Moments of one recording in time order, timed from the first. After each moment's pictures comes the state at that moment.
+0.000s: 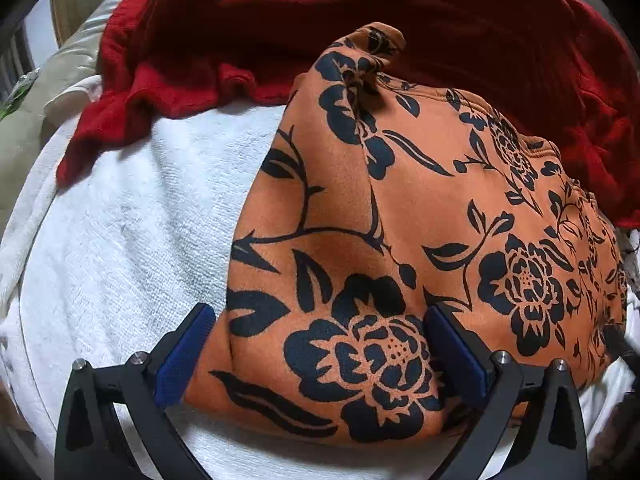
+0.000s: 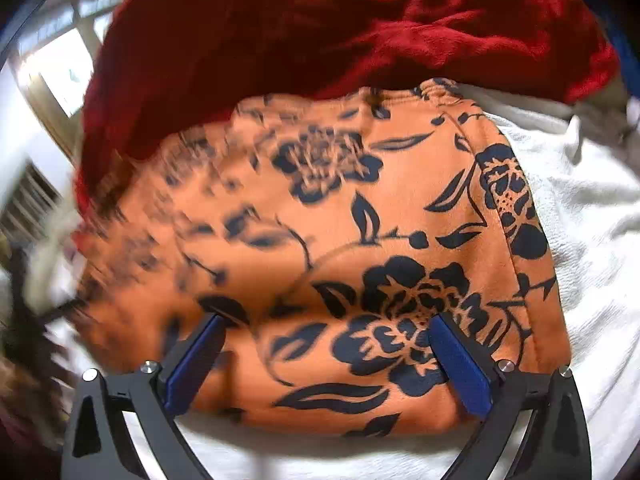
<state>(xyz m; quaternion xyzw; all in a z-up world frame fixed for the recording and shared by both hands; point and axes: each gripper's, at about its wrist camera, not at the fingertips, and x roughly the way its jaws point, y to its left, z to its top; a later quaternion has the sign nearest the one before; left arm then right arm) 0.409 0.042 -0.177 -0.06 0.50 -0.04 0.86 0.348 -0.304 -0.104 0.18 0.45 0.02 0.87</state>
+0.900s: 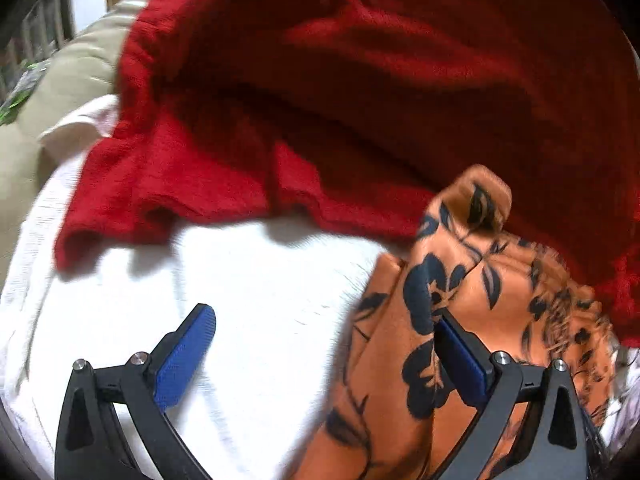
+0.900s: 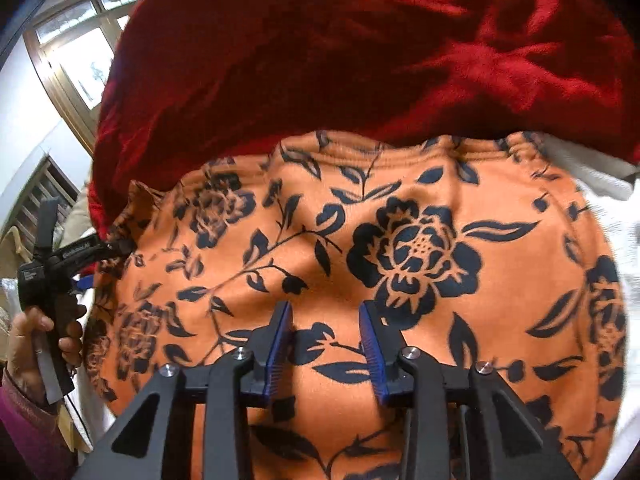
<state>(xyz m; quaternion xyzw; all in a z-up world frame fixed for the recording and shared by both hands) 0.510 0.116 -0.146 -0.15 0.48 0.03 0.86 0.424 -0.268 -0.111 0.14 0.43 0.06 0.89</state>
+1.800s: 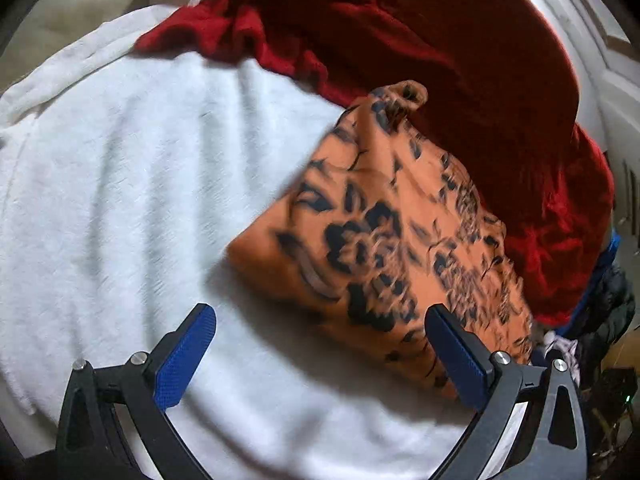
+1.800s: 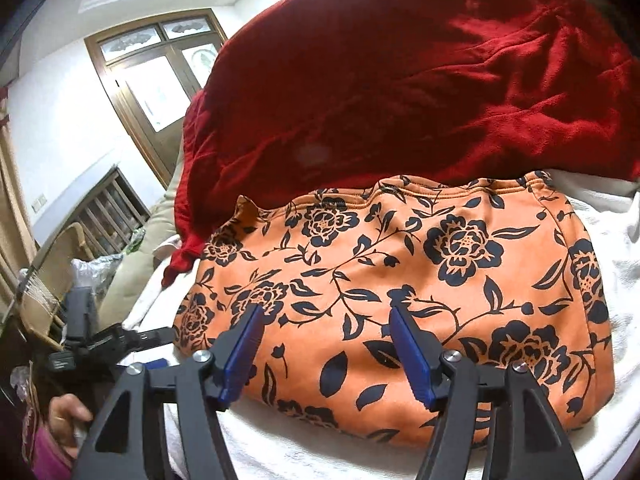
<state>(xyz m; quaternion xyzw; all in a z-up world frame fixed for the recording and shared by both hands) 0.332 0.103 -0.167 -0.31 0.45 -0.05 0.84 0.338 -0.252 -0.060 0.16 0.36 0.13 0.91</state>
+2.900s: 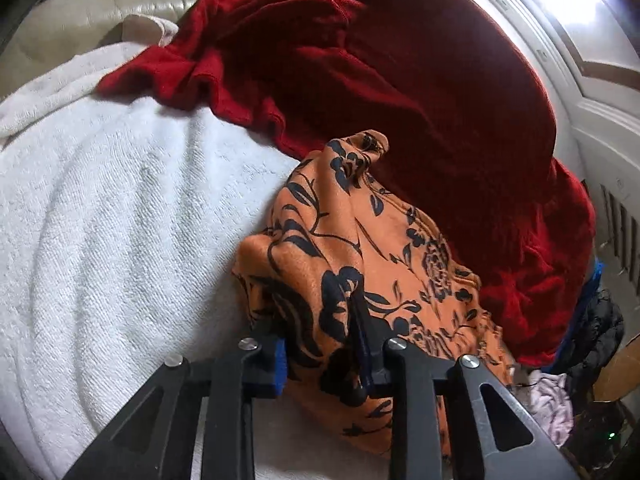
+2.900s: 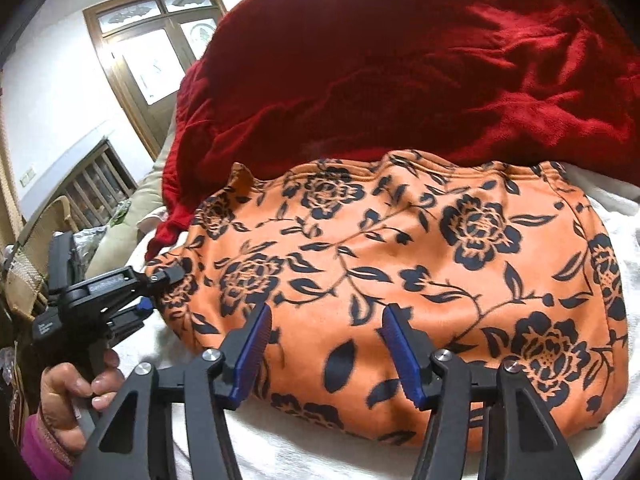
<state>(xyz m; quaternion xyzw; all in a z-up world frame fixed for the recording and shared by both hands) 0.356 0.092 -0.174 -0.33 0.37 -0.05 0.87 0.353 -0.232 -0.084 0.12 0.40 0.12 0.90</state>
